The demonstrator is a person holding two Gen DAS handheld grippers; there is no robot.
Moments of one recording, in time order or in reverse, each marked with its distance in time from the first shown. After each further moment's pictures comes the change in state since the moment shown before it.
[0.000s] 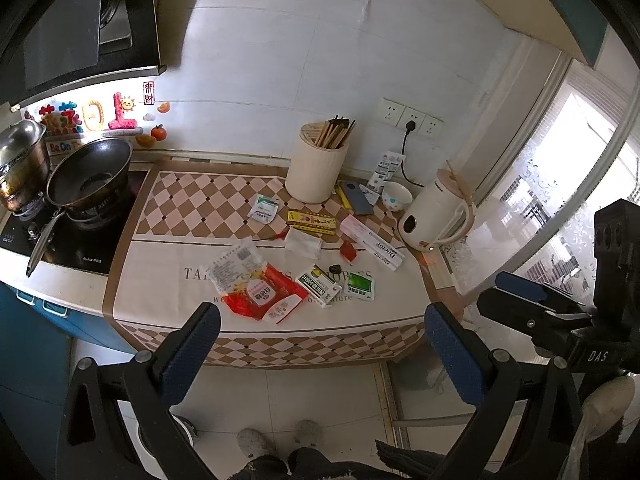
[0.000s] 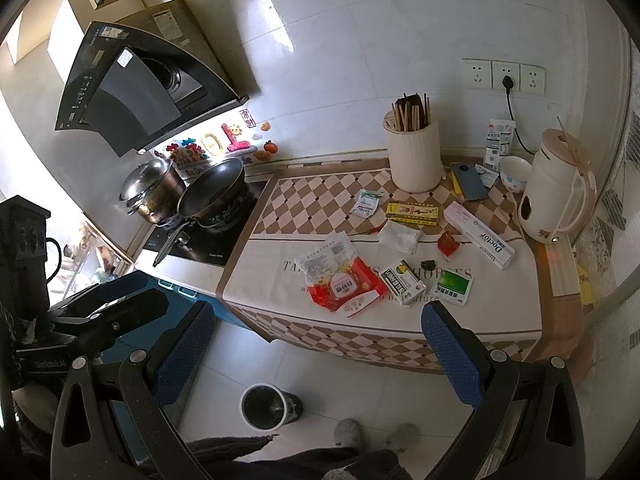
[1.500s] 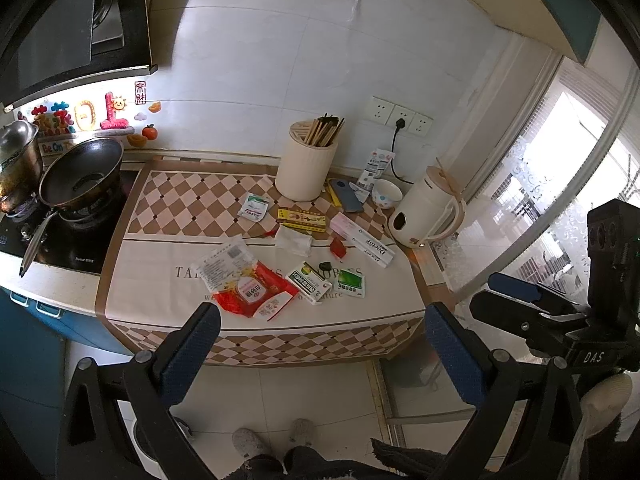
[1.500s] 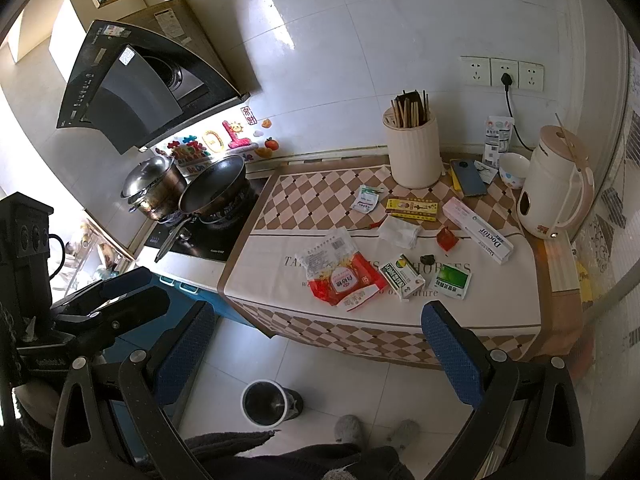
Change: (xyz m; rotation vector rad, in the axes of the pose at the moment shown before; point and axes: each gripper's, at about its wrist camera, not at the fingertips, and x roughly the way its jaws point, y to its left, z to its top) left arm 0.003 -0.013 -0.004 0.004 0.002 -0.018; right arm -0.008 -0.001 -0.002 0.004 0.000 0.007
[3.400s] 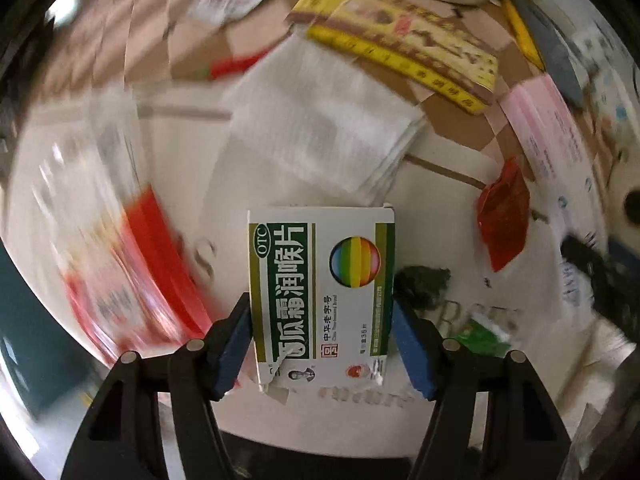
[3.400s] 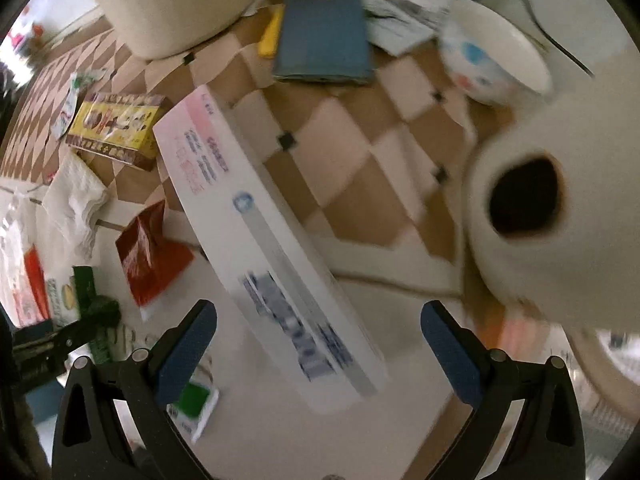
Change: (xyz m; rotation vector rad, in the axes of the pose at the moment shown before) left arm 0.483 -0.008 -0.007 -0.291 0.633 0.435; right arm 0.418 -0.382 0.080 -0.075 0.577 -0.384
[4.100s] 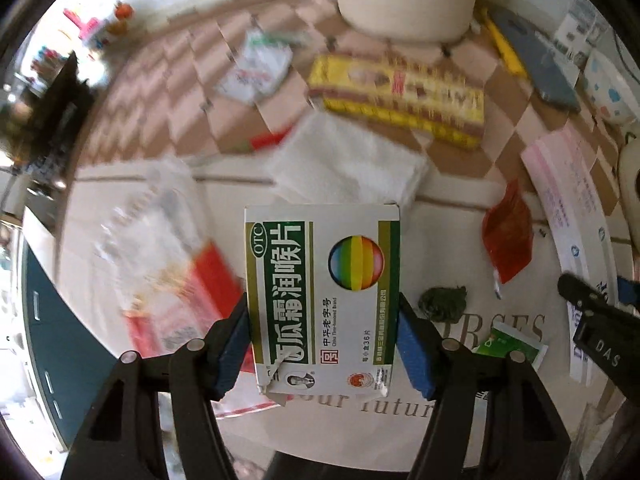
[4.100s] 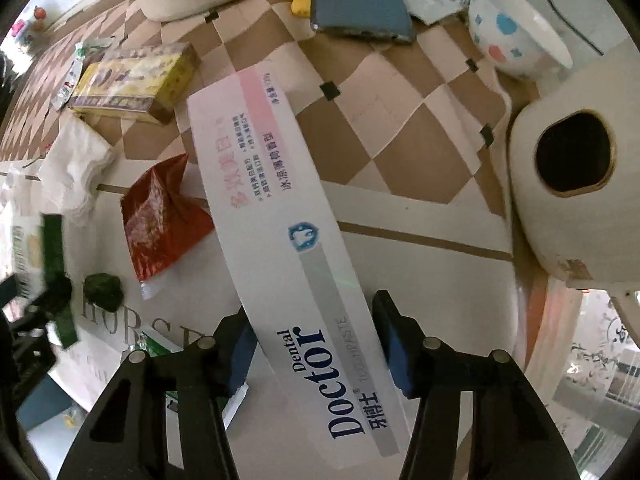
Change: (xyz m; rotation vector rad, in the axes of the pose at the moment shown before) left arm -0.049 -0.002 -0.048 0.056 -0.211 0.158; right arm 0.031 0.031 -0.023 0.034 0.013 0.000
